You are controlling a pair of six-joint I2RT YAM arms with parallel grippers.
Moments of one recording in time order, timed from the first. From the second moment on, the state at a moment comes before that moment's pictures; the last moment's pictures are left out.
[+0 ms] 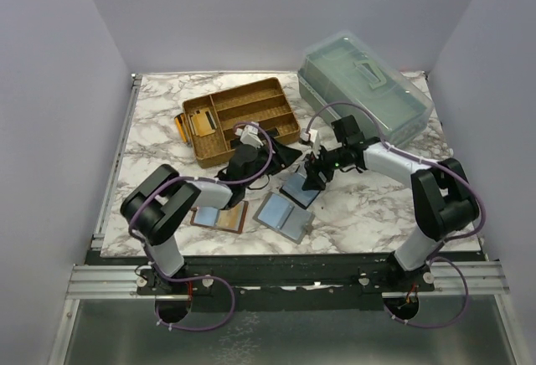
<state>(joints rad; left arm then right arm) -0.69 1.75 0.69 0.89 0.07 -1.08 0.40 1.66 0.98 -0.34 -0.76 -0.56</state>
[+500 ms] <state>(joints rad) -0.69 1.28 0.35 0.69 -0.02 -1.00 0.42 1.76 1.03 -0.41 -0.71 -0.40</state>
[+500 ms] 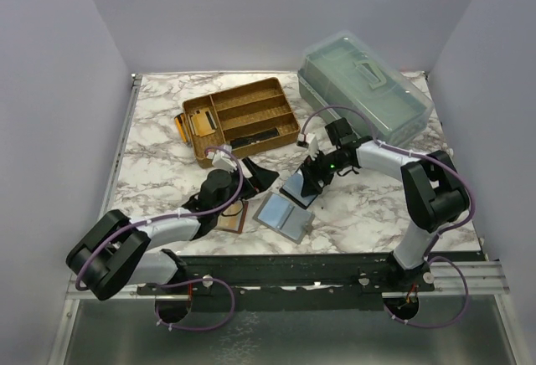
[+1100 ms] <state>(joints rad) -0.70 1.30 0.36 0.67 0.09 -1.06 0.45 1.76 1.05 -0.44 -0.66 -0.39</state>
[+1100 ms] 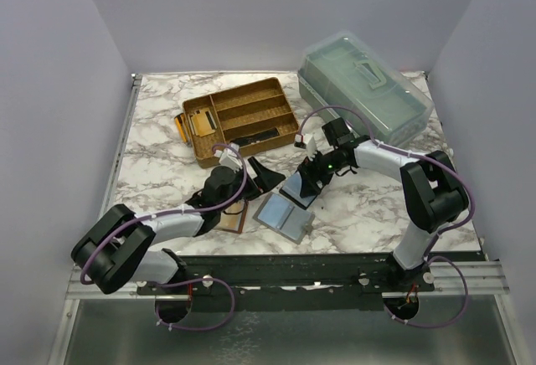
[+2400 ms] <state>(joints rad) -0.72 1.60 0.44 0.92 0.15 -1.17 0.44 1.78 1.06 -0.47 -0.71 -0.34</state>
